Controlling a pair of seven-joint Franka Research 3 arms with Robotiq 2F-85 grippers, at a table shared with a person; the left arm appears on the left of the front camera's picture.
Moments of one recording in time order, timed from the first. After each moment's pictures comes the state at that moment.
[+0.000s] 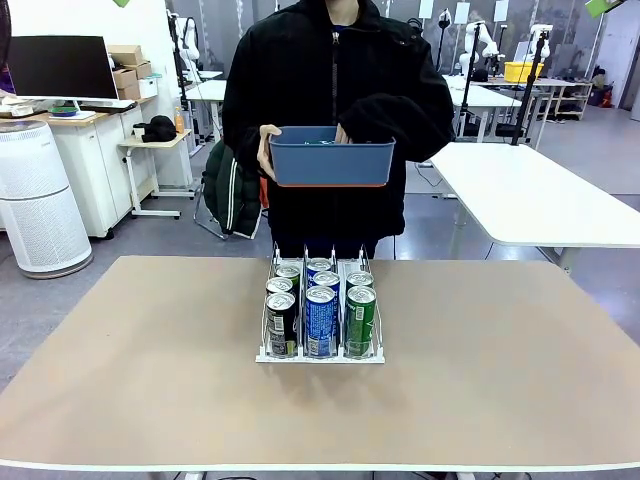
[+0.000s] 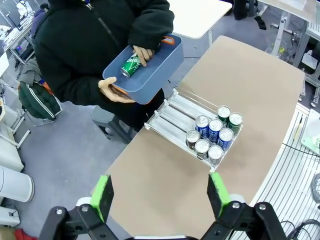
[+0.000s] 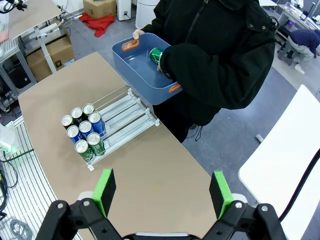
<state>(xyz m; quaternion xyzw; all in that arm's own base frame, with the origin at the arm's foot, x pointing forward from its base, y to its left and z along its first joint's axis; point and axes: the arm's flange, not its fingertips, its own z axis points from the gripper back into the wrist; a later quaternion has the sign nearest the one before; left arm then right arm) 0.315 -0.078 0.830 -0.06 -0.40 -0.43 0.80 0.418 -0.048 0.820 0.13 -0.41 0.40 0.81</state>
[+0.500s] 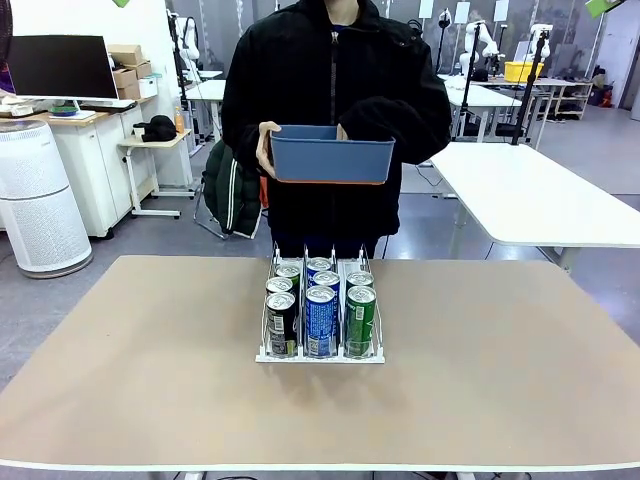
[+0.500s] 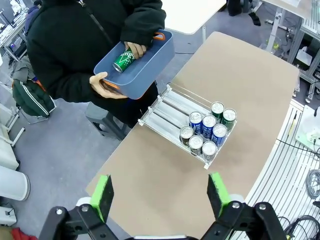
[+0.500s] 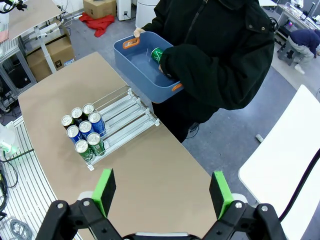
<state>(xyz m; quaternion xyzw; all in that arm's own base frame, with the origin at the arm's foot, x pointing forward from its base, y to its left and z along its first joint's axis) 0.314 -0.080 0.830 -0.07 -0.39 -0.44 0.81 0.418 -0.048 0.820 0.13 -0.41 0.40 0.81</state>
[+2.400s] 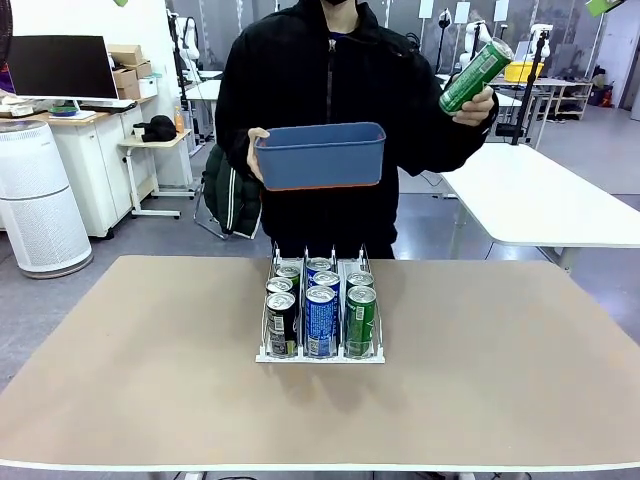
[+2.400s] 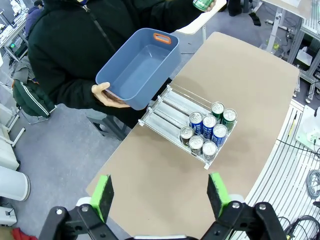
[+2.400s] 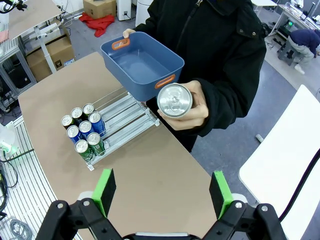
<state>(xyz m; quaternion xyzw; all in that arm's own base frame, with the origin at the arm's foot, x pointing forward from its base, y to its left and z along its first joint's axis) 0.314 -0.080 0.831 -0.07 -0.39 -0.44 0.81 0.418 -0.048 0.820 0.13 -0.41 0.40 0.81</state>
